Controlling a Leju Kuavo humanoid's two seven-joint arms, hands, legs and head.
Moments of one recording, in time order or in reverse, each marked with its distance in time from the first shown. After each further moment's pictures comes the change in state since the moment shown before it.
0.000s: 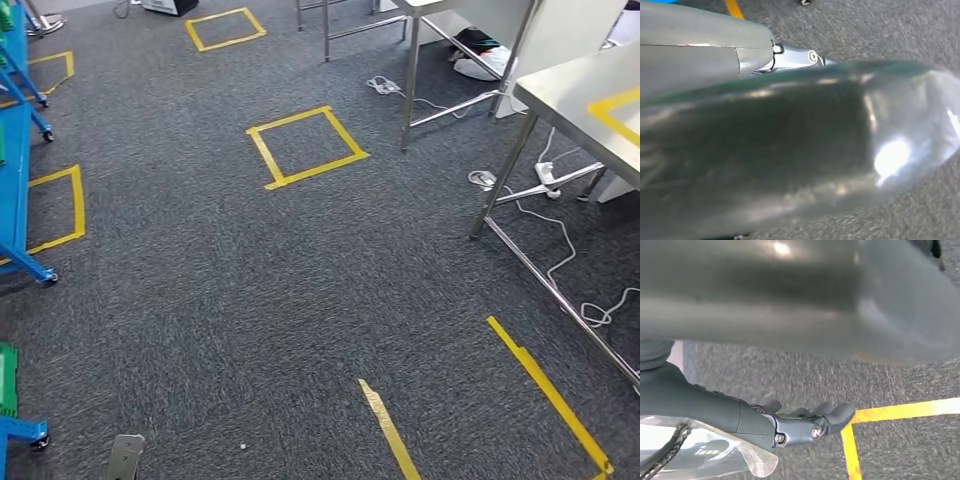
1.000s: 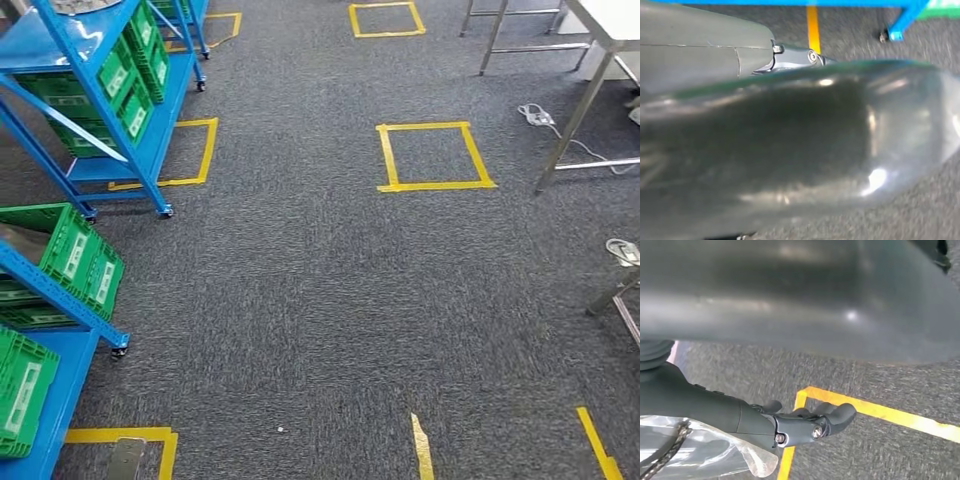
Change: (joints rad) left arm -0.004 -0.006 -0.002 0.014 -0.003 0.003 -0.007; right arm -0.032 -0.008 0.047 0.025 -0.028 -0.006 -0.015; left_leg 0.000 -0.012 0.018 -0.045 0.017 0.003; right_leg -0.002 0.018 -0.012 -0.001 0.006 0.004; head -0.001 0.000
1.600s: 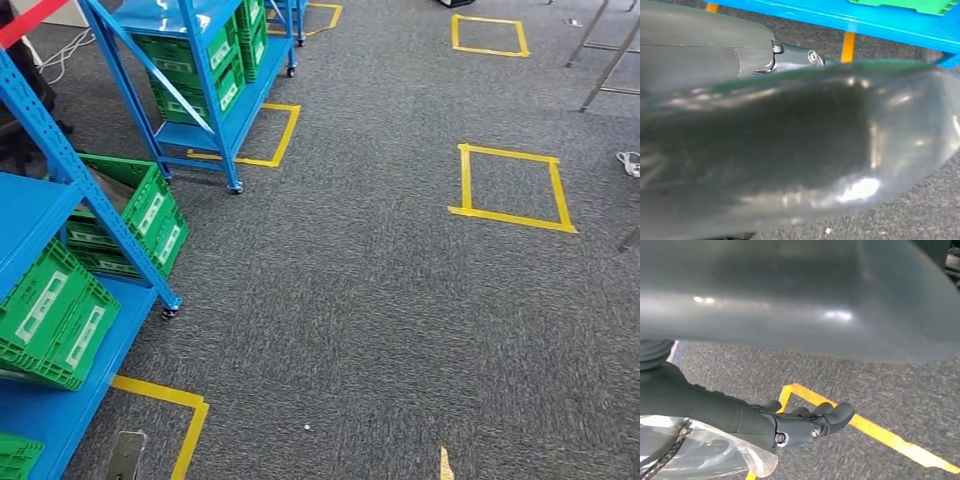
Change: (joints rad) left arm -0.012 0.000 0.000 0.014 -0.020 -0.019 -0.009; right arm -0.081 0.002 0.066 0.033 -0.146 -0.006 -0.048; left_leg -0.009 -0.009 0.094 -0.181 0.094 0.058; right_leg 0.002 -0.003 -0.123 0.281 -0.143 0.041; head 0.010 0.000
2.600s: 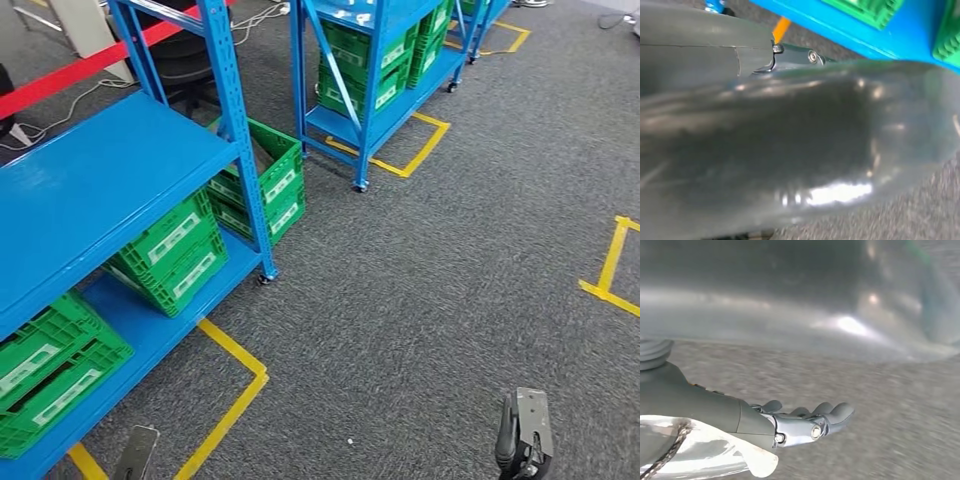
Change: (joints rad) left arm -0.005 0.008 0.003 -0.011 -0.119 -0.040 0.063; right arm -0.058 0.247 -0.628 0.013 0.339 0.004 -0.073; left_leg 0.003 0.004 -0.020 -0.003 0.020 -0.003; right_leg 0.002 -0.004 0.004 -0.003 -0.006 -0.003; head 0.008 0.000
